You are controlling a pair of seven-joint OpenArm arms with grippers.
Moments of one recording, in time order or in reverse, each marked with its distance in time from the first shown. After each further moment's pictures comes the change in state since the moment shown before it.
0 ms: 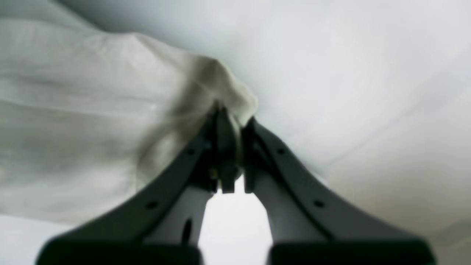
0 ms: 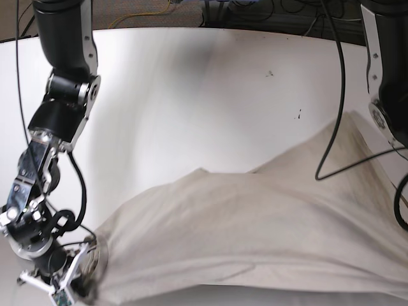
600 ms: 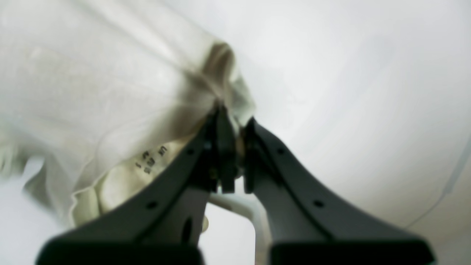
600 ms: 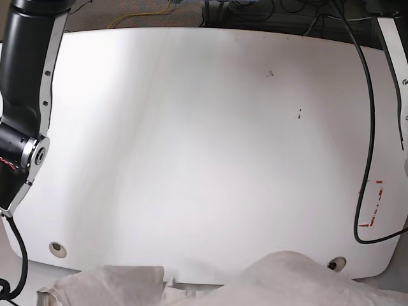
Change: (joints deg) left arm -22.8 -1.5 3.8 -14.6 0.1 0.2 -0.9; right arm 23.5 8.7 -3.7 -14.1 0.7 0.0 -0.8
